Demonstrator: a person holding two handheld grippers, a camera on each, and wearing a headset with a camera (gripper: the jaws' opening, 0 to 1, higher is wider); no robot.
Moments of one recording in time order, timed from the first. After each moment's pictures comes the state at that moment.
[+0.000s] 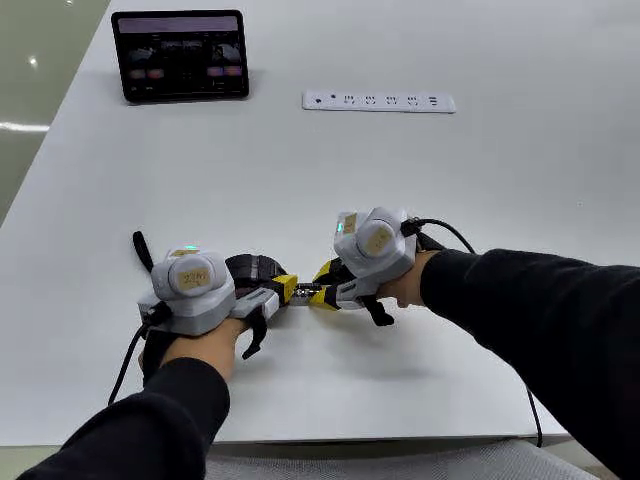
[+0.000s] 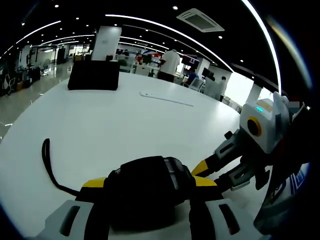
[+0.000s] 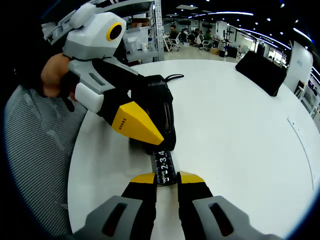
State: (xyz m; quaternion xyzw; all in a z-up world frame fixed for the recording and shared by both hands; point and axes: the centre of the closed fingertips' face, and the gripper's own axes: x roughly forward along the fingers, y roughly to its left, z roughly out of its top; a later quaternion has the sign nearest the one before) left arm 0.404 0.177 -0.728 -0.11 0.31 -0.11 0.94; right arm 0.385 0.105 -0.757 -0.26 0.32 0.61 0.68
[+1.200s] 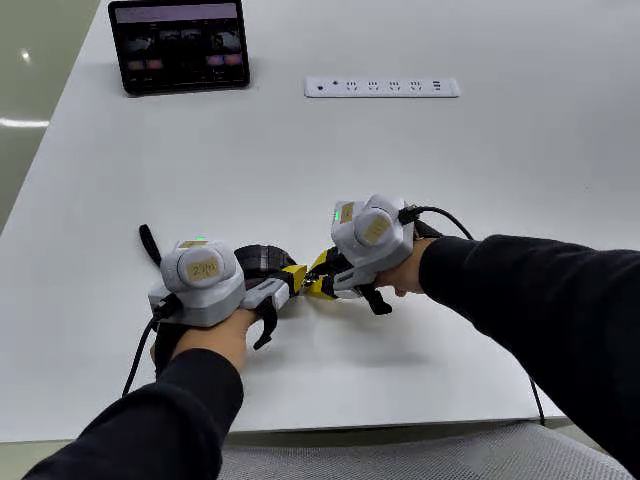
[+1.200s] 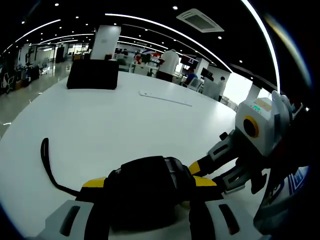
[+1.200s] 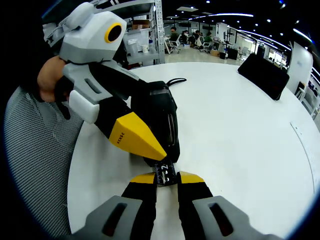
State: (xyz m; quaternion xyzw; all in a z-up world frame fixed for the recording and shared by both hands) left arm 0.404 0.179 -0.728 -0.11 0.32 -0.12 0.93; right arm 0.386 0.123 -0.761 -0.26 0.32 0.61 0.68
